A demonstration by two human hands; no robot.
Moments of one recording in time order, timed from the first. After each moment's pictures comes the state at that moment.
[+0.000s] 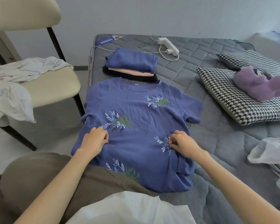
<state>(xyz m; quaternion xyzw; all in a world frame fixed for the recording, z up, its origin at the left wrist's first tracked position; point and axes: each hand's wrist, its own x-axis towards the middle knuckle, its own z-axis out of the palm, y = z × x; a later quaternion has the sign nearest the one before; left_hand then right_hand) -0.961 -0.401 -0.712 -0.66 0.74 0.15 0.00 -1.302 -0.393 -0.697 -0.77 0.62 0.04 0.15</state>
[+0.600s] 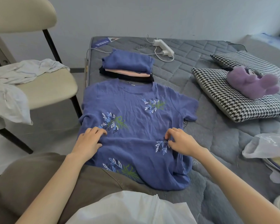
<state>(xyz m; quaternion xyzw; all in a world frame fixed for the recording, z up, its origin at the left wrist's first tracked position) -0.943 -0.389 -0.721 -0.62 0.78 0.10 -0.02 -1.298 -0.385 -0.688 -0.76 0.63 -0.01 0.17</state>
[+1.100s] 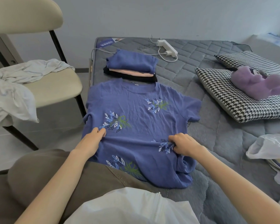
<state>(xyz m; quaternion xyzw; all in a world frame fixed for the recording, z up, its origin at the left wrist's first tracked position) -0.935 -0.390 -0.724 -0.64 0.73 0.22 -0.03 -1.291 -0.383 -0.691 -0.78 0.60 0.16 0.10</state>
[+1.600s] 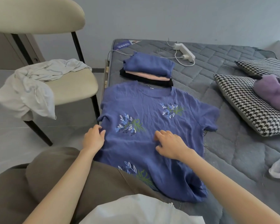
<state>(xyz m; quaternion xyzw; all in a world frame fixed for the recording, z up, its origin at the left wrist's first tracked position) -0.916 -0.403 -0.730 -0.80 0.53 0.22 -0.17 -1.199 -0.401 -0.686 -0.83 0.55 0.06 0.10</state>
